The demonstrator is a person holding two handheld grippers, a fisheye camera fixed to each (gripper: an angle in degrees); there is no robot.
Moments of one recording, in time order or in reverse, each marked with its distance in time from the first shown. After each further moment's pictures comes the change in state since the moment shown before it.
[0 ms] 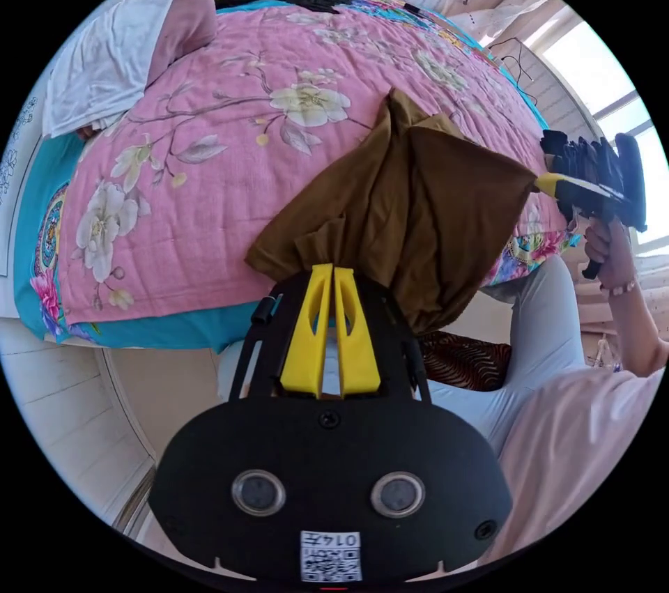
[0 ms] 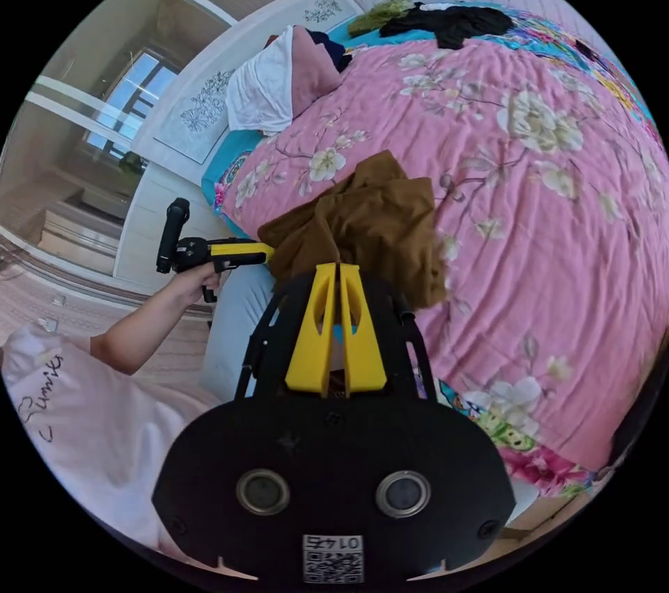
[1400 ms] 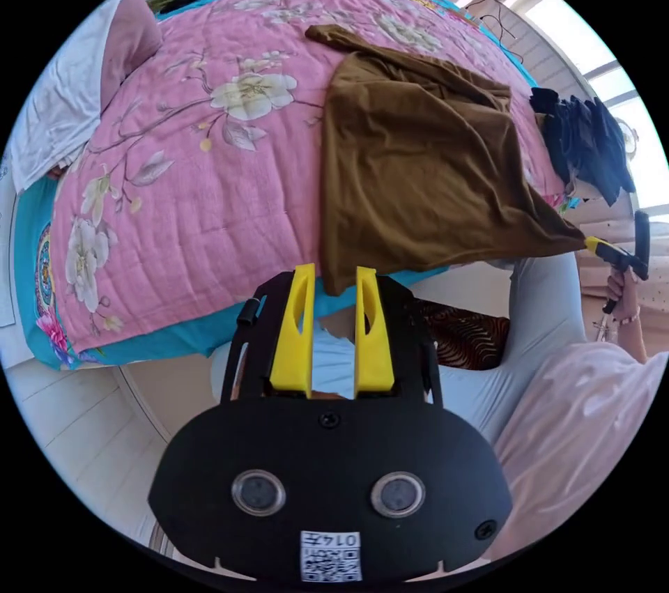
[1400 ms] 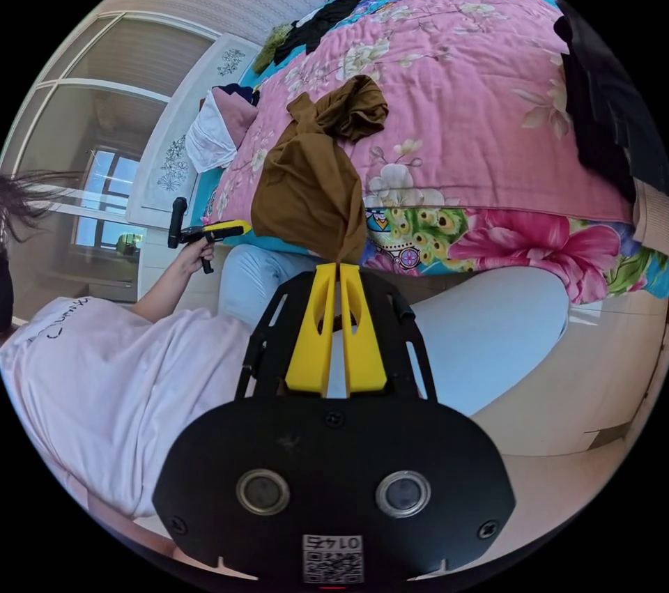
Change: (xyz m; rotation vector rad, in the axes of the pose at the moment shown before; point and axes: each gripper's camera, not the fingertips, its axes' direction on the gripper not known) left arm 0.048 -0.031 -0.043 -0.172 0.005 0.098; right arm 0.166 0.374 -0.148 0.069 -0.038 0.359
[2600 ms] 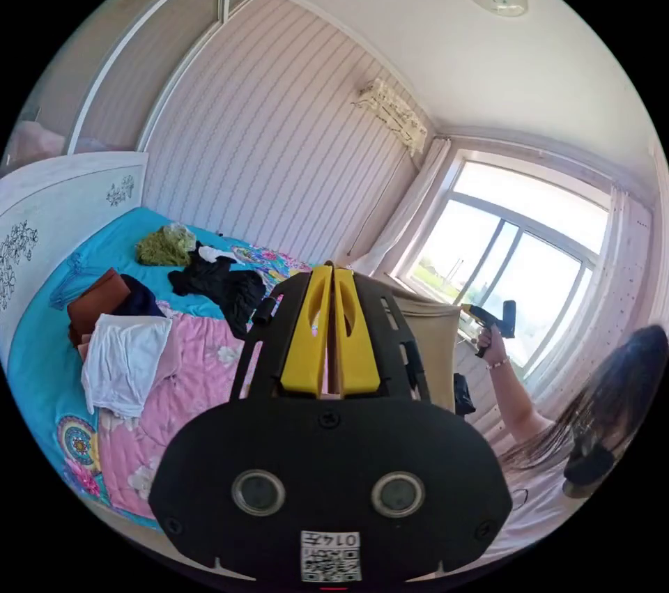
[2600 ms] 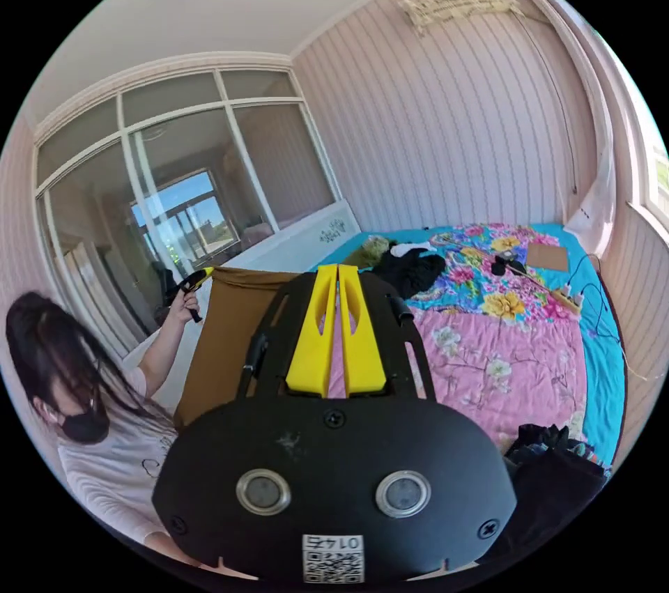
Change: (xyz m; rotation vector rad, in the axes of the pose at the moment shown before) left arm -0.076 0.089 -0.511 1.182 0.411 -0.040; right arm -0.184 -0.185 -0.397 0.659 -0.043 -0.499
